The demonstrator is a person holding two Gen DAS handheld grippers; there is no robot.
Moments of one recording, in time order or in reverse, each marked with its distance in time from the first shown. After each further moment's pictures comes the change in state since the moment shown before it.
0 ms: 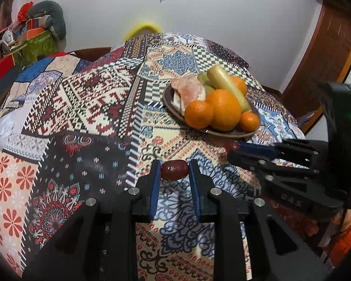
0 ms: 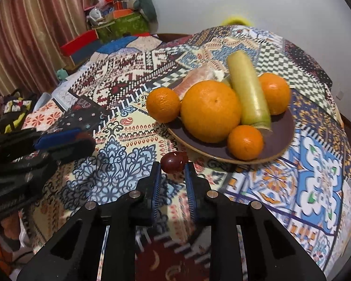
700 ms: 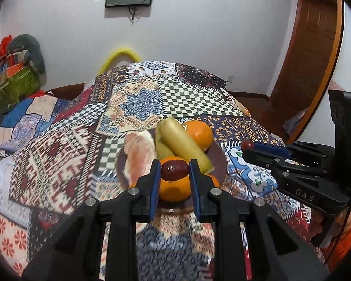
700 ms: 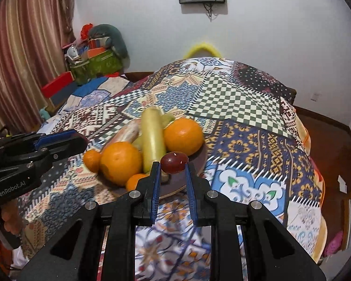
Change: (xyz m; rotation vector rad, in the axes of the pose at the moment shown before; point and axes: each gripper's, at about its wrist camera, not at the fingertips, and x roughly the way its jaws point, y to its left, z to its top) left arm 0.026 -0.076 0.081 0.137 -0.093 -0.041; right arm -0.054 -0.095 0.023 0.104 -0.188 -0.098
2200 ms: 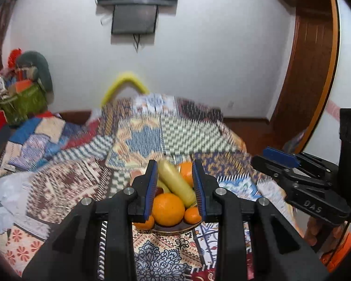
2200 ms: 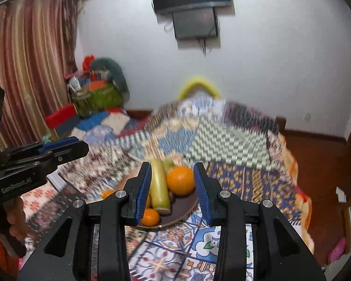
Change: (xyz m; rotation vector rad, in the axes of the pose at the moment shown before) left arm -0.084 -0.013 0.039 -0.019 -0.185 0.027; right arm -0.092 0.011 0.026 0.018 -0.230 -0.008
